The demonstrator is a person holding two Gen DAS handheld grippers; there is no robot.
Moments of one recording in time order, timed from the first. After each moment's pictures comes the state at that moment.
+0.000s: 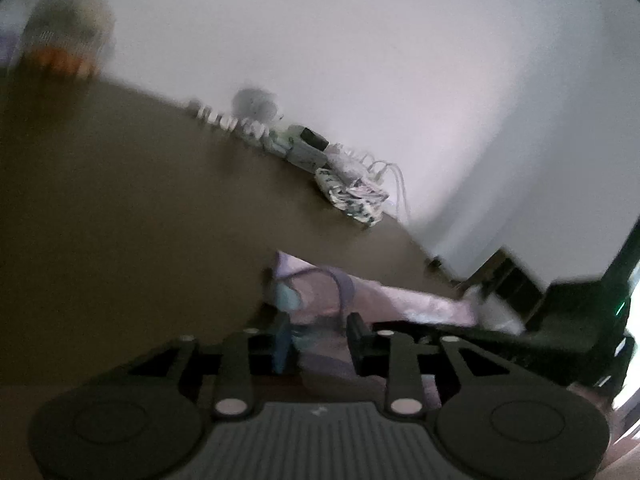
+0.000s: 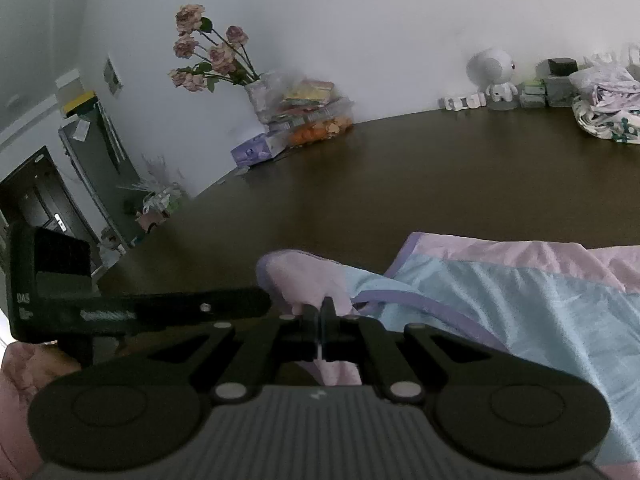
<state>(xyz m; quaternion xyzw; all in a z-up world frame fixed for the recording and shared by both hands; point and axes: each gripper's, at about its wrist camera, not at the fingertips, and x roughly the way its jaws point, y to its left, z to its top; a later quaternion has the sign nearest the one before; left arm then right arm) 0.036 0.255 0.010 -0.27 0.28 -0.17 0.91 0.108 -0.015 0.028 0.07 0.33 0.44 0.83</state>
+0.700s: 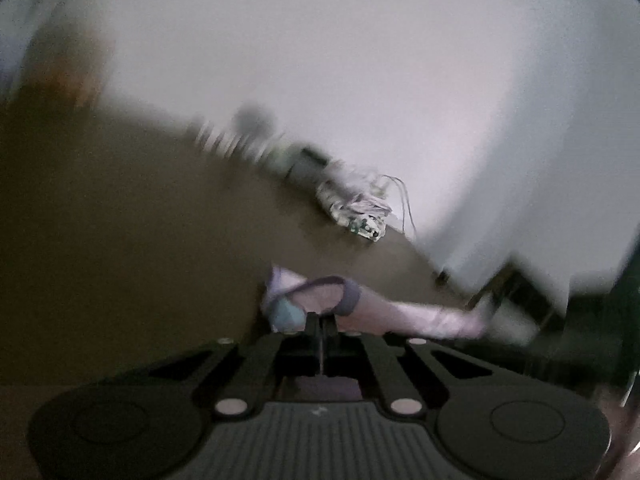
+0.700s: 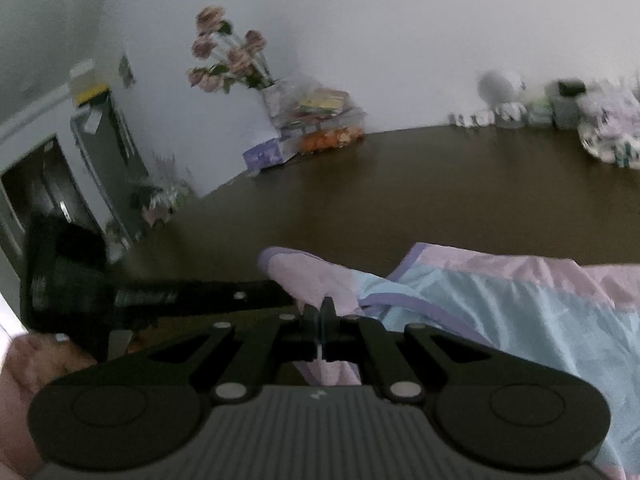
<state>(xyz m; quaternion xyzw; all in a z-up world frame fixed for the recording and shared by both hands) 0.032 0.230 0.021 -0.16 0.23 -0.16 0.95 0.103 -0.033 0.036 0.06 0.31 0.45 0.83</state>
